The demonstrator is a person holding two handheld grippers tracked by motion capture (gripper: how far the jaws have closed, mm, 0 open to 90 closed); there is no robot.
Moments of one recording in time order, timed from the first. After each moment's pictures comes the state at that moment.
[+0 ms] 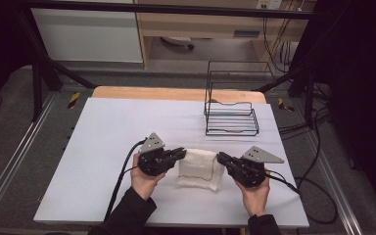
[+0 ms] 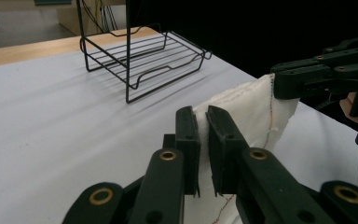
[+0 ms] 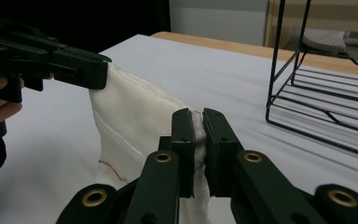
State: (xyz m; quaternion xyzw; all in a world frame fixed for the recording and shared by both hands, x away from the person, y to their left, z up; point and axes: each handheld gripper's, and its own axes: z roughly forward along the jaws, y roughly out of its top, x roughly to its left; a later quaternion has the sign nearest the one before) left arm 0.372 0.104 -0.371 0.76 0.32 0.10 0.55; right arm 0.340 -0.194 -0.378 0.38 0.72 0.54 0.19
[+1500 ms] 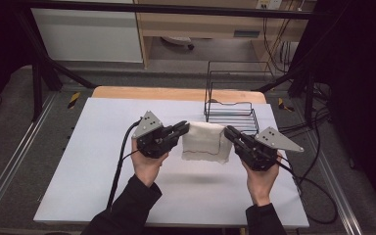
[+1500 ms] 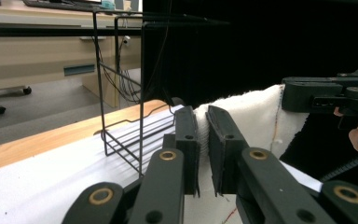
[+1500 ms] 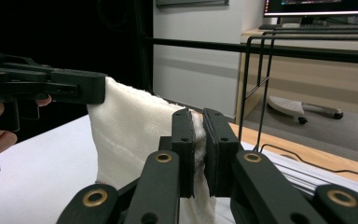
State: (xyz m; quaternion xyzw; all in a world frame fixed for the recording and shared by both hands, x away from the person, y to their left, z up) left arm 0.378 0.095 -0.300 0.70 0.30 0.18 0.62; right arm 0.343 -0.195 -0.304 0.35 0.67 0.59 0.28
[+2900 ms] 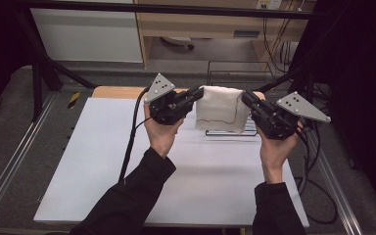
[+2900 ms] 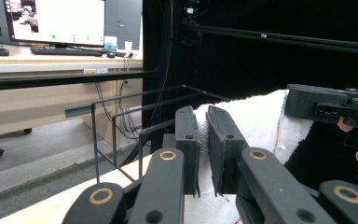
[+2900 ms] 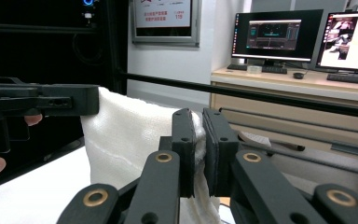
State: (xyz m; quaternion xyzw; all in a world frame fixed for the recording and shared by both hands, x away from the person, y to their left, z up) left arm 0.418 0.063 -0.233 0.66 0.28 0.20 0.66; right arm 0.373 -0.216 -0.231 0.35 0.62 0.61 0.35
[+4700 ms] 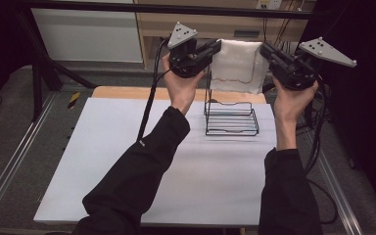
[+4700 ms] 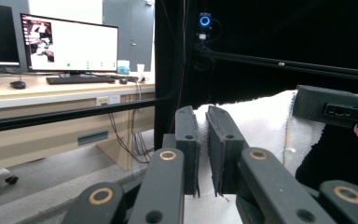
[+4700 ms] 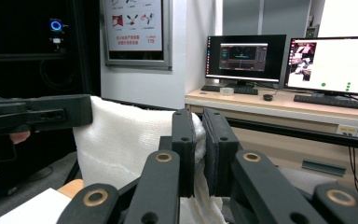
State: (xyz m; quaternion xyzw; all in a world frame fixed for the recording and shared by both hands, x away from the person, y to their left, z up) left arm 0.483 0.020 -0.157 0.64 0.28 0.24 0.67; right arm 0.437 -0.243 -0.154 0.37 0.59 0.61 0.39
